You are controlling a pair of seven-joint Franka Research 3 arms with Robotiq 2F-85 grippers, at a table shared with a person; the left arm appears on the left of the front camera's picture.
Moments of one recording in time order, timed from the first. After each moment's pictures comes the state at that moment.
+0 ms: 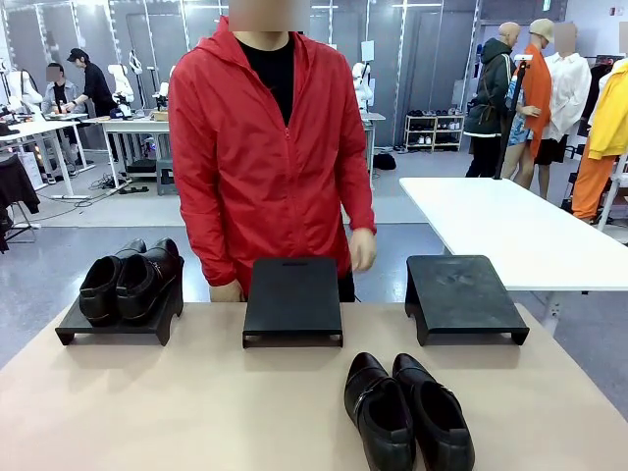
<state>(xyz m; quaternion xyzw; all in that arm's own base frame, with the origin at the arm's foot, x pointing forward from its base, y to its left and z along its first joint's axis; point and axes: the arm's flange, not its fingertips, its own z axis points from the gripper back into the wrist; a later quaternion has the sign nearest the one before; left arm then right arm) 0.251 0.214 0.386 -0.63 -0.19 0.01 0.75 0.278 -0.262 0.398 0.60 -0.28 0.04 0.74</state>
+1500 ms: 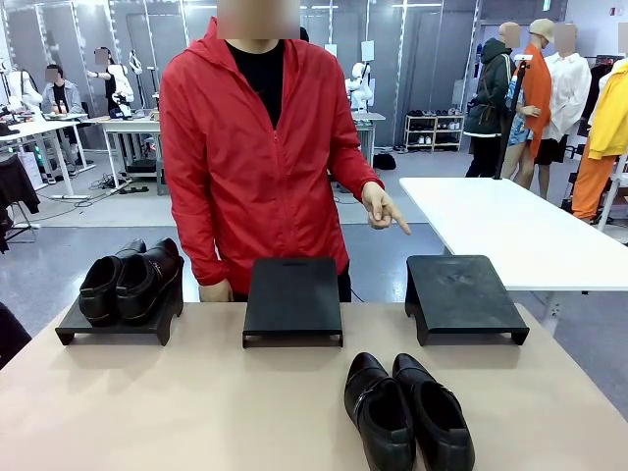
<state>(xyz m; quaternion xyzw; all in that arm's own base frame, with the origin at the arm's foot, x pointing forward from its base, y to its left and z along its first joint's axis) 0.250 0.213 0.388 -0.63 -0.19 0.01 0.75 0.278 -0.262 0.398 0.60 -0.28 0.04 0.74</state>
